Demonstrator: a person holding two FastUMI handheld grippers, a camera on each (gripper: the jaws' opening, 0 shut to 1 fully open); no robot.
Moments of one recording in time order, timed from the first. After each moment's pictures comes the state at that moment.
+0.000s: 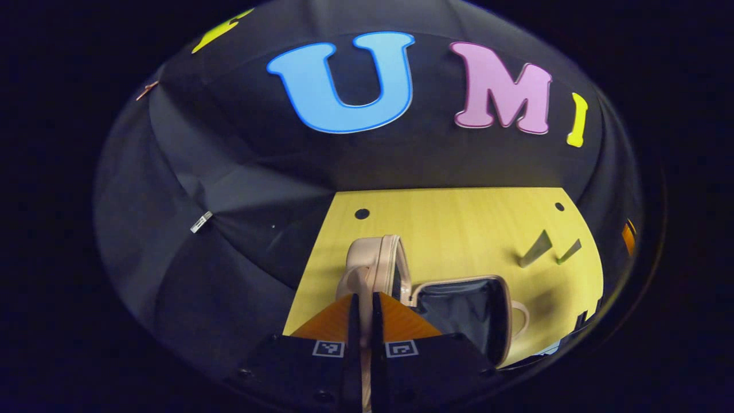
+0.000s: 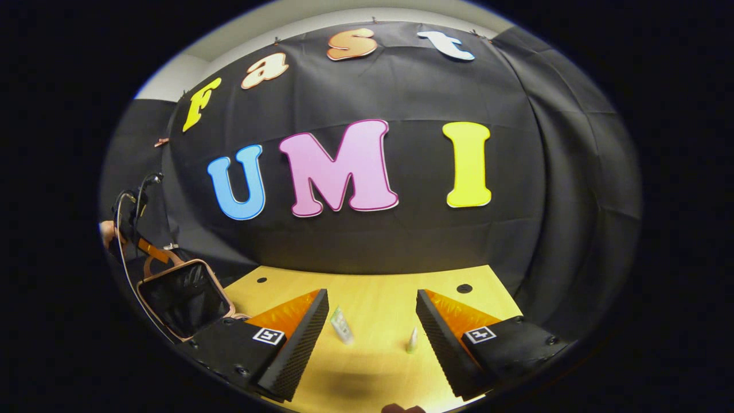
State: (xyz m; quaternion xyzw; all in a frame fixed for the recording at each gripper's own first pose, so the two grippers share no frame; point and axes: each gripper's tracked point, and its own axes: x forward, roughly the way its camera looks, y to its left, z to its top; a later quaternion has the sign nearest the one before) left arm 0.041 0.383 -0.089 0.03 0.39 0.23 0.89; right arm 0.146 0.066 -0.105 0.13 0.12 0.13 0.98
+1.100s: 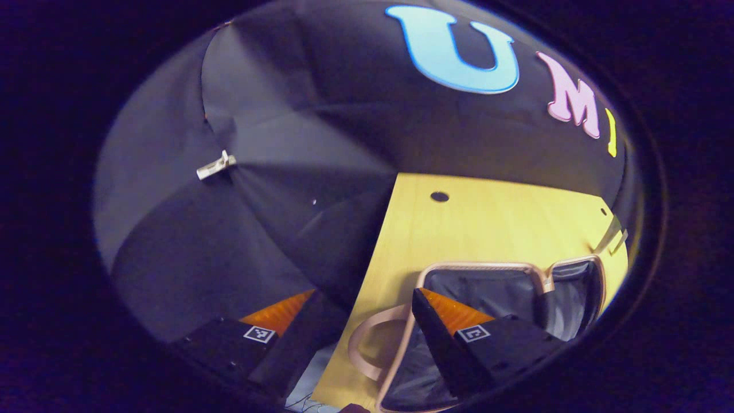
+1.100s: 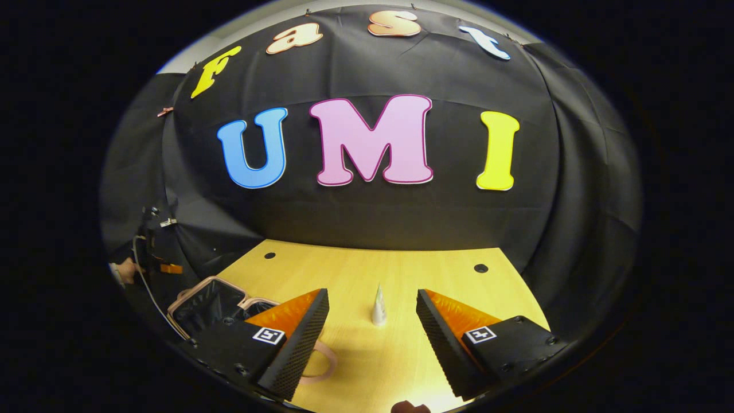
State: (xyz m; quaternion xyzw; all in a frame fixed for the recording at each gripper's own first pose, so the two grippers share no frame) left arm 0.011 0.534 -0.171 -0.01 0.28 0.22 0.93; right arm 0.132 0.142 -0.120 0.09 0.18 0.11 0.97
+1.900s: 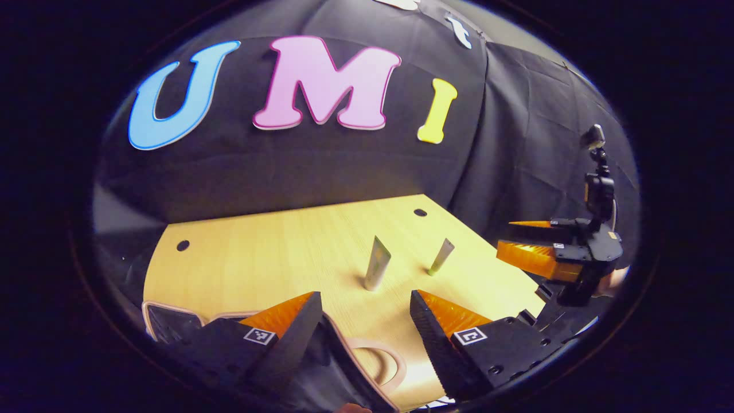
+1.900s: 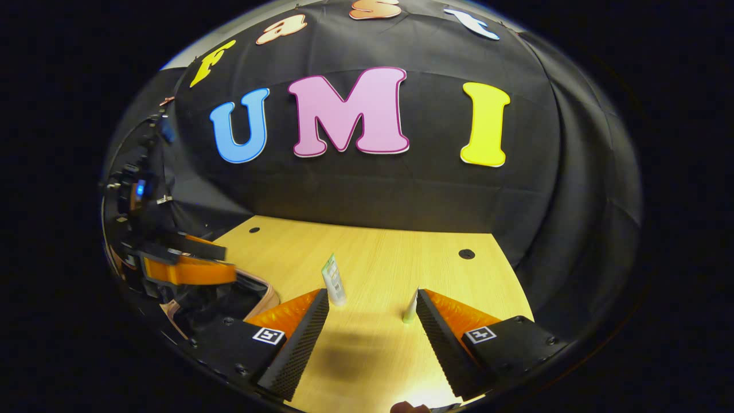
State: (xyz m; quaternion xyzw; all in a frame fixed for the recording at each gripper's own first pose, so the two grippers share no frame) left arm 0.170 0.069 -0.153 -0.03 0.32 -0.11 0.94; right arm 0.137 0.065 -0.214 0.08 0.22 0.16 0.96
